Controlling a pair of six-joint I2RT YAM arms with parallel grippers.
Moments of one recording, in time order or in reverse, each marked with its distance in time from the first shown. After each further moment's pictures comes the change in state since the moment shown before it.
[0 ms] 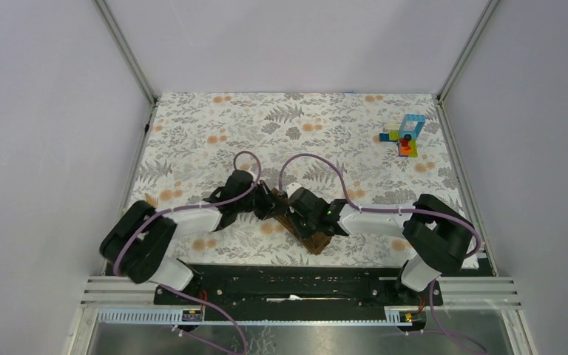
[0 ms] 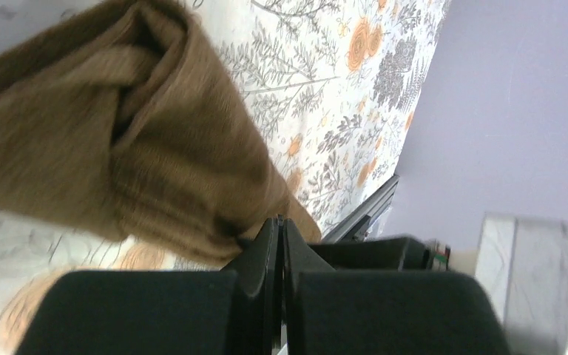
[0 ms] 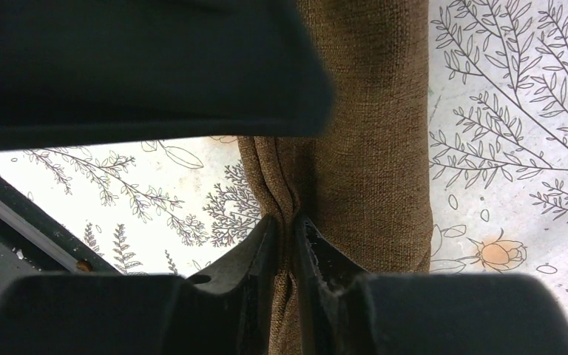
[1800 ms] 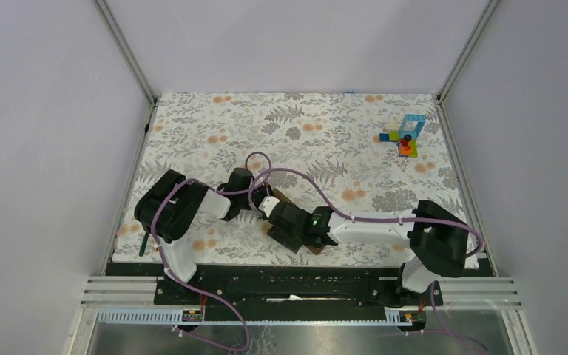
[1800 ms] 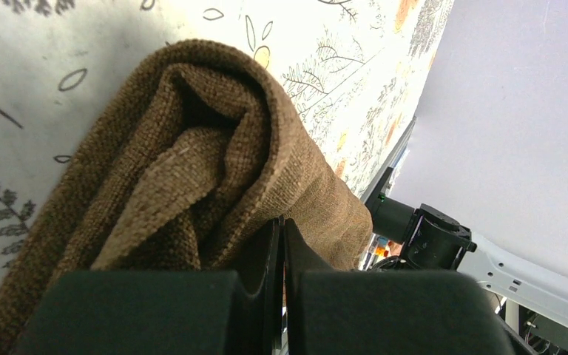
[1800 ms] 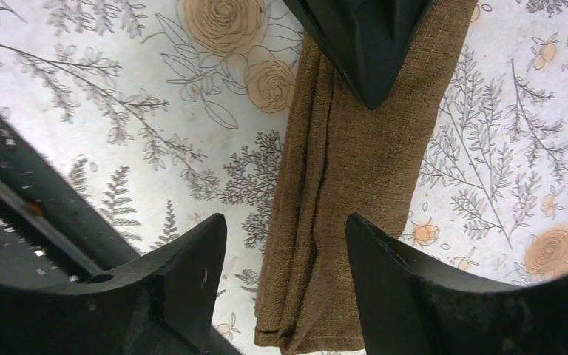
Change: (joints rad) left arm 0.117 0.401 0.081 0.226 0.314 0.173; right arm 0.190 -0.011 0.166 -0.242 0.208 -0.259
